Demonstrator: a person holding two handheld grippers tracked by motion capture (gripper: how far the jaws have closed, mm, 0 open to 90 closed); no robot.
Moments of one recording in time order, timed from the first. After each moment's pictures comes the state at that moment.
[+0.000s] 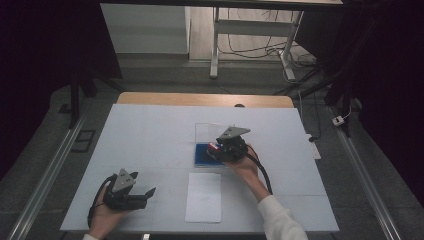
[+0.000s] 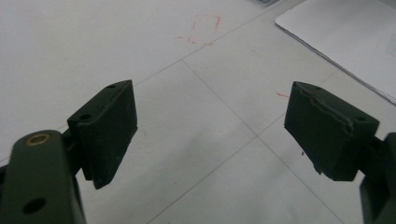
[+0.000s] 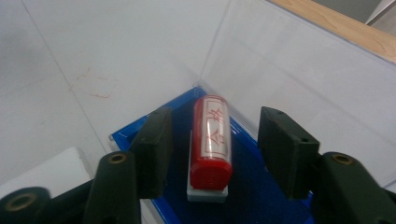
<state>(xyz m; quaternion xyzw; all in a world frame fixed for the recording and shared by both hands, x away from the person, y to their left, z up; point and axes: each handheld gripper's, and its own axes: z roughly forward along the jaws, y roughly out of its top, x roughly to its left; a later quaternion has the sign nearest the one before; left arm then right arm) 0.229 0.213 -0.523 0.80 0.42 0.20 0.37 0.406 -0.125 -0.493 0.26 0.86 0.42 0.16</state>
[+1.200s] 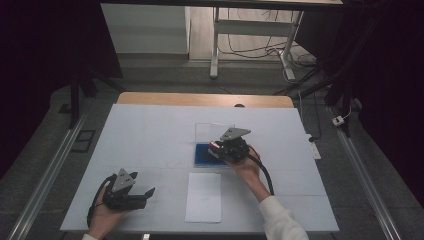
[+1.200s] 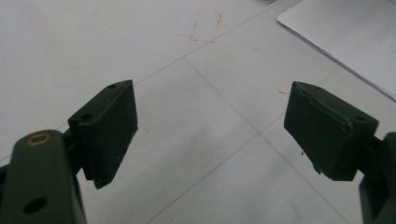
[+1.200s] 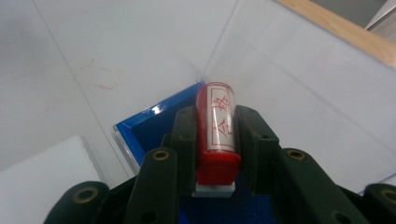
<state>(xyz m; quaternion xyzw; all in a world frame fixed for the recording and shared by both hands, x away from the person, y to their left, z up) 0.230 0.215 -0.523 0.80 0.43 0.20 0.37 0.399 -0.128 -0.486 0.24 0.86 0.41 0.17</state>
